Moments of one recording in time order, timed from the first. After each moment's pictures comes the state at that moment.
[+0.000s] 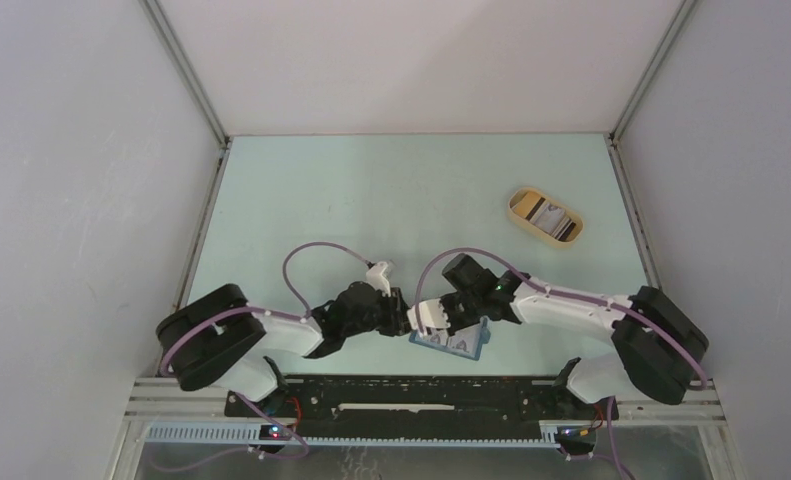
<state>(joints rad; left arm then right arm) -0.93 1.49 0.33 0.66 0.11 -0.83 0.89 1.41 0.71 -0.37 -0.25 -1.05</state>
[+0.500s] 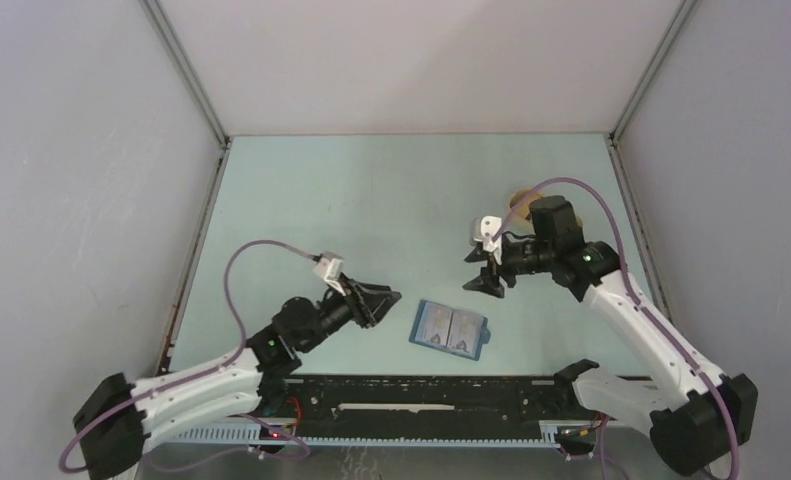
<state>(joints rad) -0.93 0.78 0.18 0.54 -0.06 -0.64 0.42 1.03 0.91 -0.58 -0.78 -0.72</state>
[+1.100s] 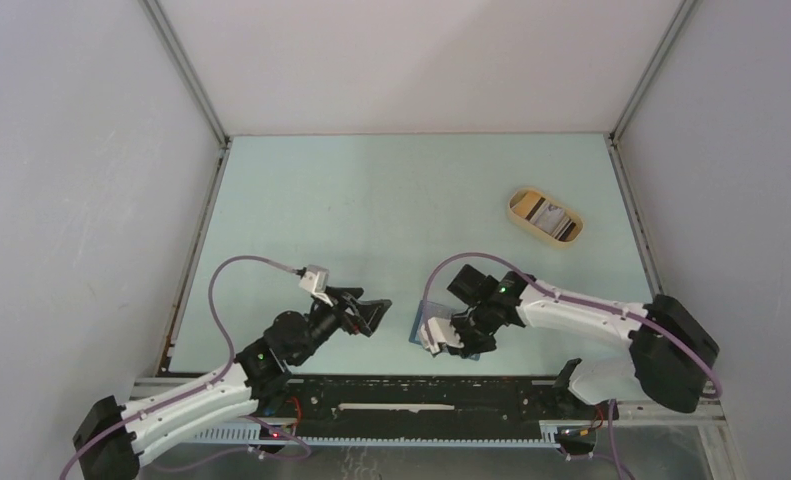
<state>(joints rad) -0.93 0.47 0.05 0.38 -0.23 -0.57 0.89 1.30 0.74 -0.76 -0.53 -0.96</state>
